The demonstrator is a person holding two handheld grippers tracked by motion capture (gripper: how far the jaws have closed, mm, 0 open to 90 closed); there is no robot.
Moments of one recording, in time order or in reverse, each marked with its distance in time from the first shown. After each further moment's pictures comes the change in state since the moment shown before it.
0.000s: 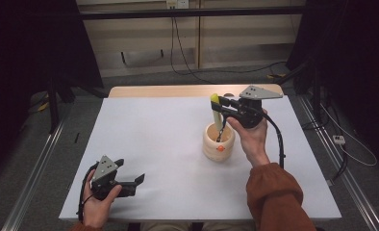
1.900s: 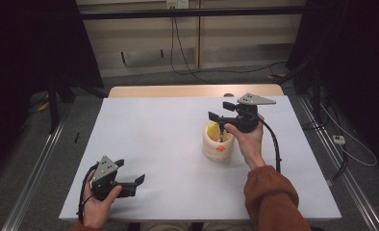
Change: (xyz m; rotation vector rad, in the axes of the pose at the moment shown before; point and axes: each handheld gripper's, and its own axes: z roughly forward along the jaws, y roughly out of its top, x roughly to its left) left arm -0.001 0.000 0.000 0.000 -0.003 0.003; right arm -0.019 -0.038 0.017 0.050 -0.024 0.087
